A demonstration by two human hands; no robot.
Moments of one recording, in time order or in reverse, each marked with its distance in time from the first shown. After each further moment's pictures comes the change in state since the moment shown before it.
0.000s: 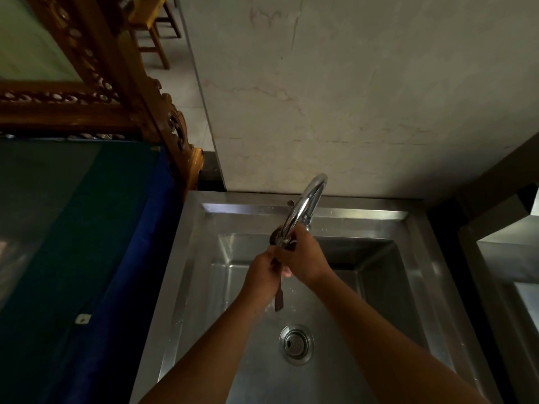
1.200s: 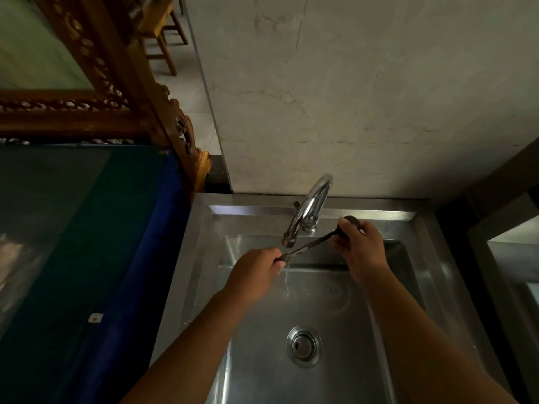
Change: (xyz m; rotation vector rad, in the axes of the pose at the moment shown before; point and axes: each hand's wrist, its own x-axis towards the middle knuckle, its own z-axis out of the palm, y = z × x) left_hand -0.005 0.014 -0.045 0.638 -0.085 0.330; right_hand 0.005 0.025 -0.070 0.721 0.415 0.339
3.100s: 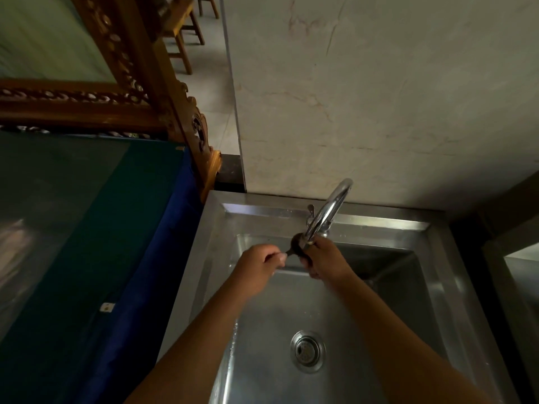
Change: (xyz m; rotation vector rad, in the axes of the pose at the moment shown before) left_hand -0.005 -0.023 -0.016 -0.354 0.016 -0.121; right_hand -0.028 0.031 0.061 -0.553 -0.482 0.028
